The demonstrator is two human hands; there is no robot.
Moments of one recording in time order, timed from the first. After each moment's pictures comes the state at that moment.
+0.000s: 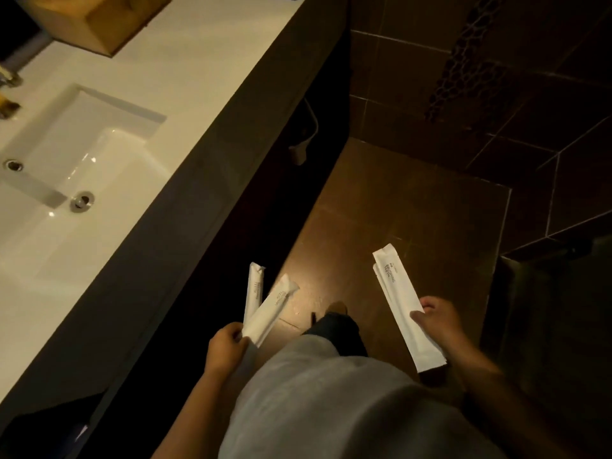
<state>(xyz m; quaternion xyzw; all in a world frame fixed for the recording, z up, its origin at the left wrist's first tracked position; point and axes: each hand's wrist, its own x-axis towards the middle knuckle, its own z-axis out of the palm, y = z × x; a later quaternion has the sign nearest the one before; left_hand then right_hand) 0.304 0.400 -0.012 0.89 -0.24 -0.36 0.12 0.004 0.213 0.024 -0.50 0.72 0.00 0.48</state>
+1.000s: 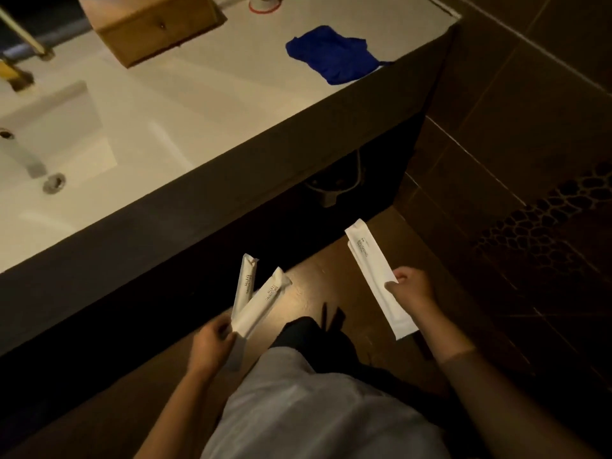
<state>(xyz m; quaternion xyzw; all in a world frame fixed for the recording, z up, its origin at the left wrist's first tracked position) 0.218 0.033 0.016 0.93 0.00 -0.29 0.22 0.109 -0.288 0.046 -0.71 0.53 0.09 0.47</state>
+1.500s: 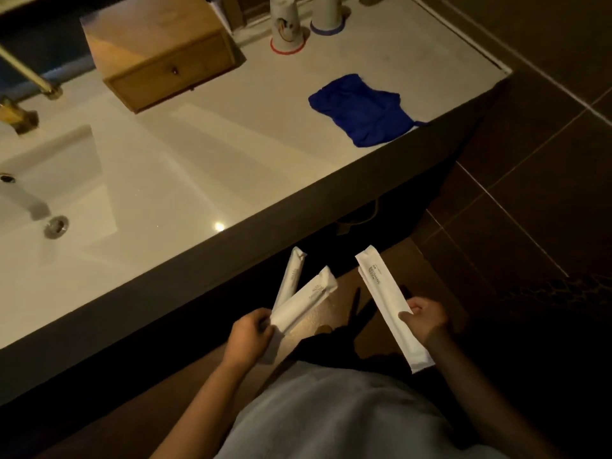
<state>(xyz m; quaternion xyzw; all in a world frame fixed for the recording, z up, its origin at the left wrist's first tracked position) 0.338 -0.089 0.040 0.91 -0.06 -0.32 0.26 0.217 -0.354 0.035 -0.70 0.51 0.12 0.48</state>
